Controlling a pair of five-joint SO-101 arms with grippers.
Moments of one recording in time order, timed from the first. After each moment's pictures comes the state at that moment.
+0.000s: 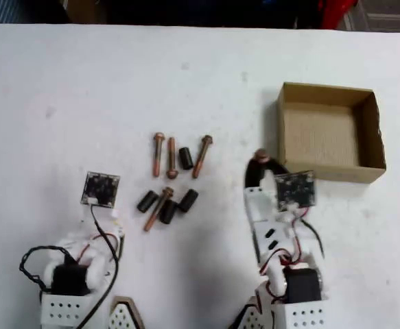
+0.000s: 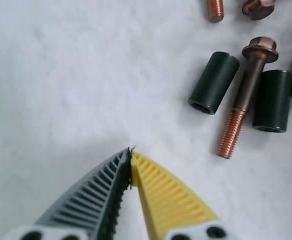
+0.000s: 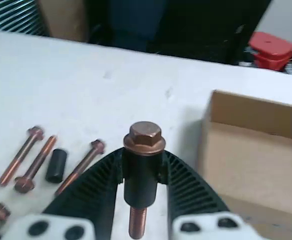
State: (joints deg) left arm -4.1 -104.0 97.1 73.6 -4.1; right arm -5.9 -102.4 84.9 40.5 5.9
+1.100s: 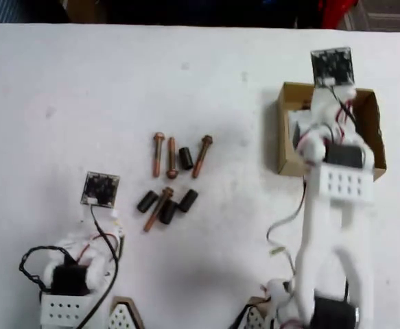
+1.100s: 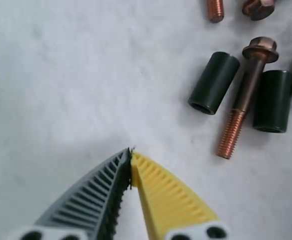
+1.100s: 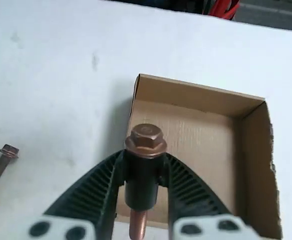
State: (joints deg) left arm -4.1 -104.0 97.1 73.6 -4.1; right arm 7.1 -22.2 24.4 47.1 16.0
